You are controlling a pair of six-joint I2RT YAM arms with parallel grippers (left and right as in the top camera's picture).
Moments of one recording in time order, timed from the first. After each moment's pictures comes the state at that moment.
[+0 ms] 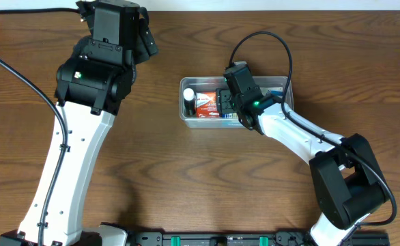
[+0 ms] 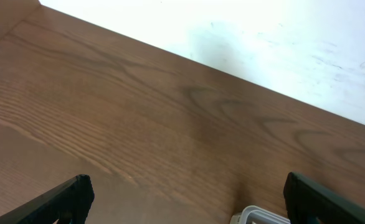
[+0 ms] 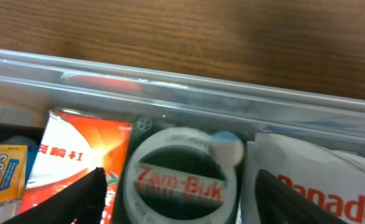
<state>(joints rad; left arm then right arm) -0.28 1.52 1.76 -0.97 -0.43 -0.51 0.53 1.85 1.16 -0.23 0.13 0.38</state>
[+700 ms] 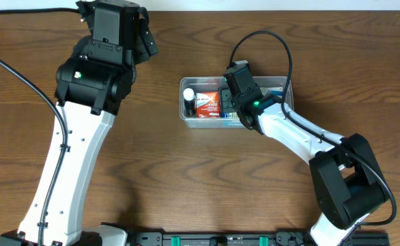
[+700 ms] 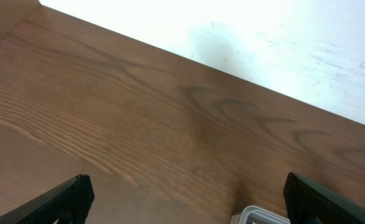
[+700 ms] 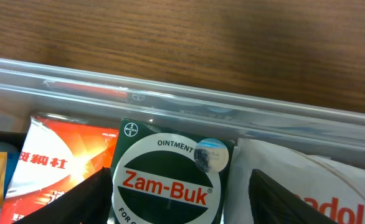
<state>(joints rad) -0.28 1.52 1.76 -0.97 -0.43 -0.51 0.53 1.85 1.16 -0.23 0.18 0.35</state>
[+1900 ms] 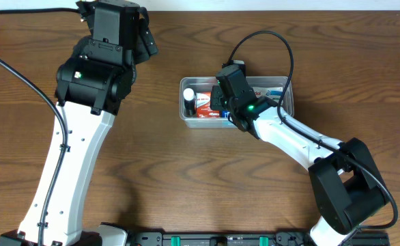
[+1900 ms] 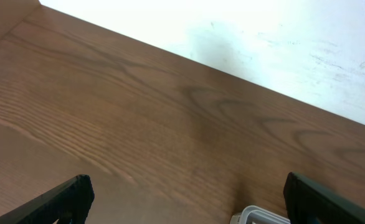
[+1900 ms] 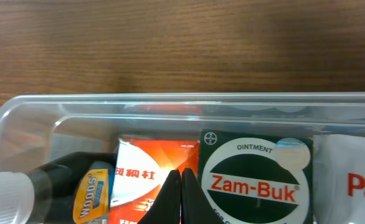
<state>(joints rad) -0.28 1.52 1.76 -0.97 -0.43 -0.51 0.58 1.83 1.16 -0.15 0.11 0.60</state>
